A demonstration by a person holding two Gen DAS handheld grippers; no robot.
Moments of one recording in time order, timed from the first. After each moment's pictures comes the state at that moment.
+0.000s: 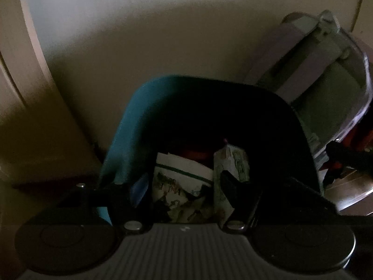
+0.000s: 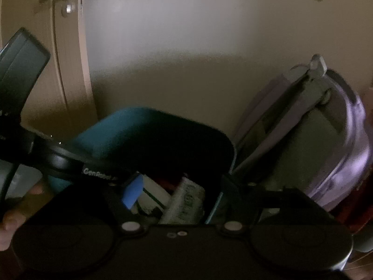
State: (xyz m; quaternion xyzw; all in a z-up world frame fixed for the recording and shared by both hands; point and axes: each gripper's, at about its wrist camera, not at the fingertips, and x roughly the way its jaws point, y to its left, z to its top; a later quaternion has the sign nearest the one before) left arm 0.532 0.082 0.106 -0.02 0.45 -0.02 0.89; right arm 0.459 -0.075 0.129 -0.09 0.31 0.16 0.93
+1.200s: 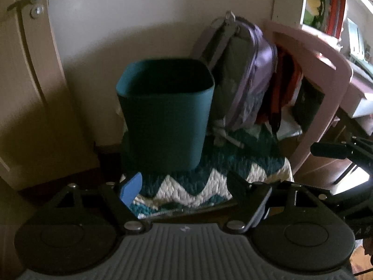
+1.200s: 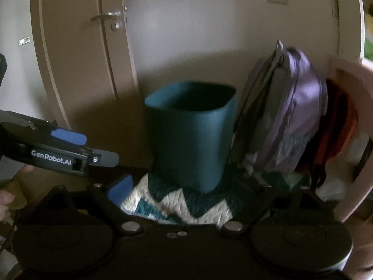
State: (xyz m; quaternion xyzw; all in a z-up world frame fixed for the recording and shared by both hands) left arm 0.238 0.042 0.161 0.02 0.39 -0.08 0.92; right arm 0.210 -0.147 0.139 -0.04 0.31 0.20 0.93
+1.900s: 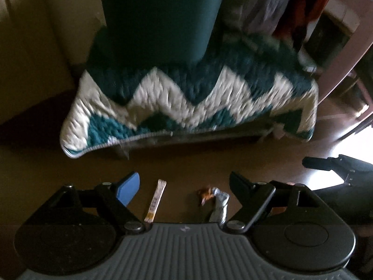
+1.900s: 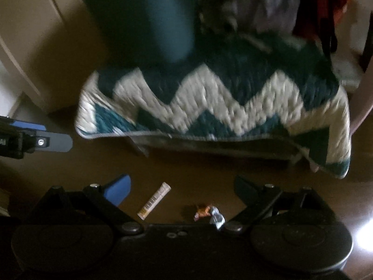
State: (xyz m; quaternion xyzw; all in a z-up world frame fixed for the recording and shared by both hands) left arm 0.274 0.045 -0.075 -0.01 0.54 -0.10 0.83; right arm 0.243 -0.172 -0.120 0.02 0.49 0.12 0.86
